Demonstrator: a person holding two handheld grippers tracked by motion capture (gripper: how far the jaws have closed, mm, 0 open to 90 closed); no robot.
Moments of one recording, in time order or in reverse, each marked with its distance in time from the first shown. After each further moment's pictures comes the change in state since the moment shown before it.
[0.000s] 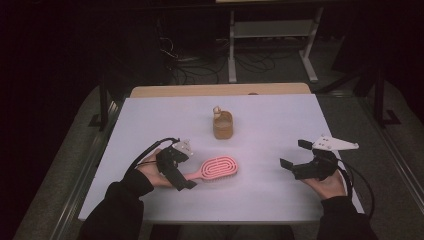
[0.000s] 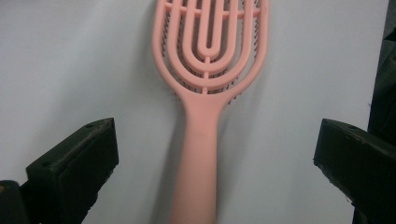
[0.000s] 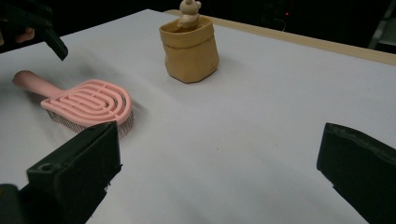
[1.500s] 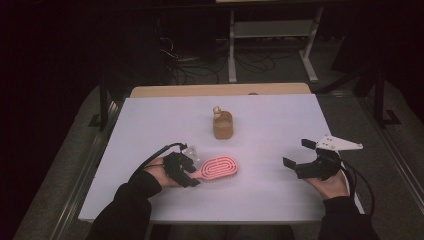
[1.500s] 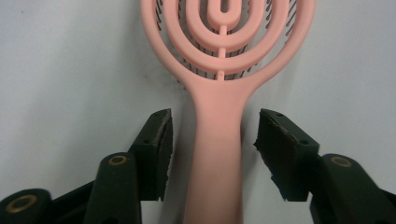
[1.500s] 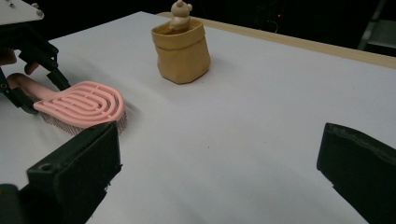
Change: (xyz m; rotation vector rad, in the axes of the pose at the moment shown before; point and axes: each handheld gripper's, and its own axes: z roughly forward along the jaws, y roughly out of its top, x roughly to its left) left arm 0.007 -0.004 0.031 0.066 0.005 0.040; right arm -0.004 -0.001 -0.005 -0.010 -0.022 0.005
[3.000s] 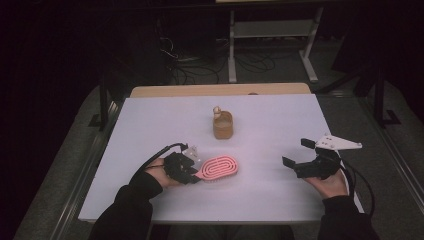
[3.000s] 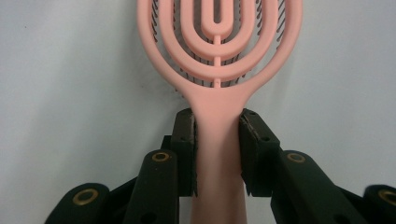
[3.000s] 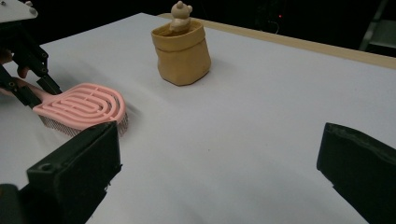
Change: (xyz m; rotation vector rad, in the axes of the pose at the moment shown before) left arm -0.005 0.003 -0.002 -0.015 0.007 0.011; right arm 0.000 0.001 0.002 -0.001 0.004 0.004
